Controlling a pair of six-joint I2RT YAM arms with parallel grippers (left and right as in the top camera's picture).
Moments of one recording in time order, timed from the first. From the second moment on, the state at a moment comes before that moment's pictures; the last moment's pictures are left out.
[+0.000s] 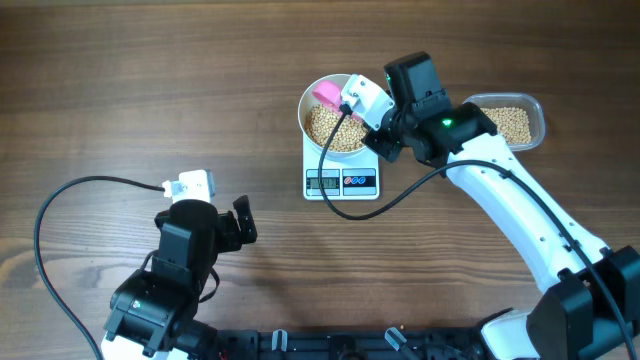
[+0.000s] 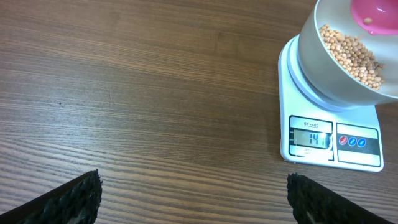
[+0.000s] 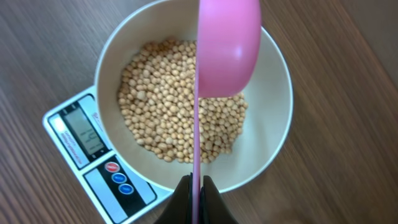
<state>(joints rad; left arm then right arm) -0.37 0.66 0.61 -0.72 -0.24 -0.42 0.44 1.61 1.30 -0.65 -0.11 -0.58</state>
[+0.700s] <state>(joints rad) -0.37 0.66 0.61 -0.72 -0.24 -0.42 0.36 1.52 1.30 -0.56 -0.20 -0.40</state>
